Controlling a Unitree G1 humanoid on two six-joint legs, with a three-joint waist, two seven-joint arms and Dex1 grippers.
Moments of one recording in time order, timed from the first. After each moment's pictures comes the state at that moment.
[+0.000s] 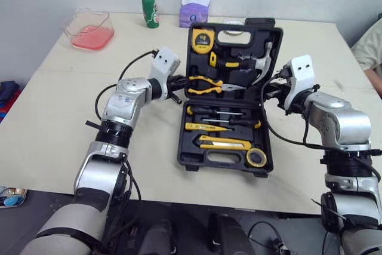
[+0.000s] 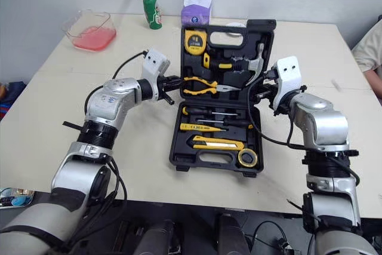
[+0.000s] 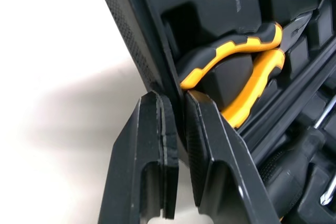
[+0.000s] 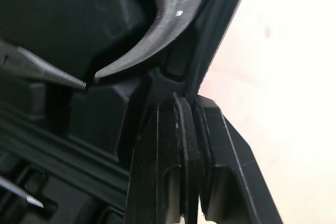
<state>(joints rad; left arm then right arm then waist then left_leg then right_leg) -0.99 0.33 -0.09 0.54 -0.07 0.32 -0.61 -0.66 -0.59 -0.08 0.04 0.23 0.67 0.46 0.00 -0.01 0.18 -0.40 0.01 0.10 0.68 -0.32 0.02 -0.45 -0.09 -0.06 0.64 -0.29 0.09</state>
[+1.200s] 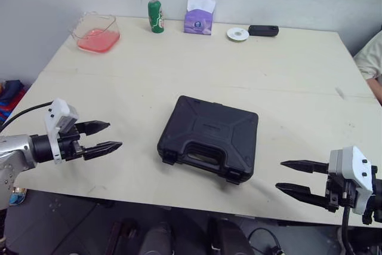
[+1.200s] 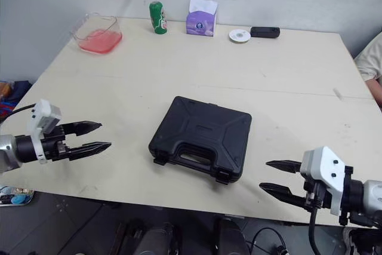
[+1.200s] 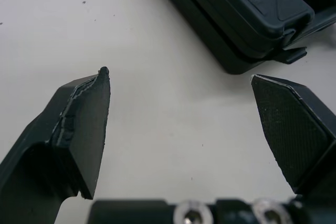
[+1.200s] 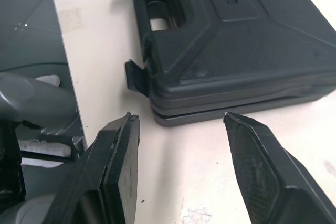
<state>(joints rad) -0.18 0.94 0.36 -0.15 -0.60 0.71 -1.00 0.46 -0.99 -0.56 -0.69 0.73 0.45 1.00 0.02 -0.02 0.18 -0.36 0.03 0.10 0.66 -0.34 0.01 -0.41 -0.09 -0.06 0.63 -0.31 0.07</state>
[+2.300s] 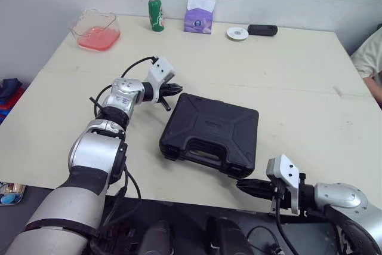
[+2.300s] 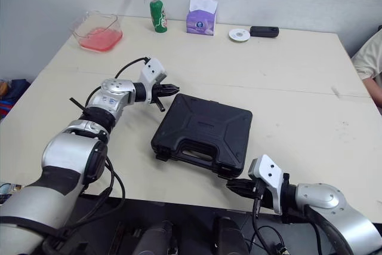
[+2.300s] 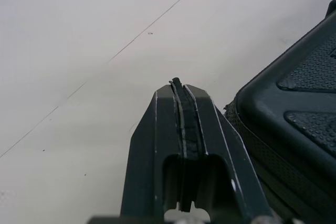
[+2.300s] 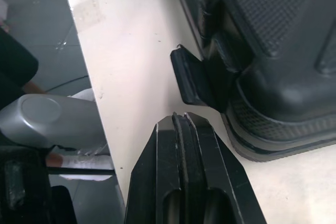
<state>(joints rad) -1.27 0.32 -0.10 1.31 0.06 -0.10 -0.80 0.20 -0.82 -0.05 -0.62 0.55 0.56 0.84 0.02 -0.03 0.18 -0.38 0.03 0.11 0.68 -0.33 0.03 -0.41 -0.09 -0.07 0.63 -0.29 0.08</state>
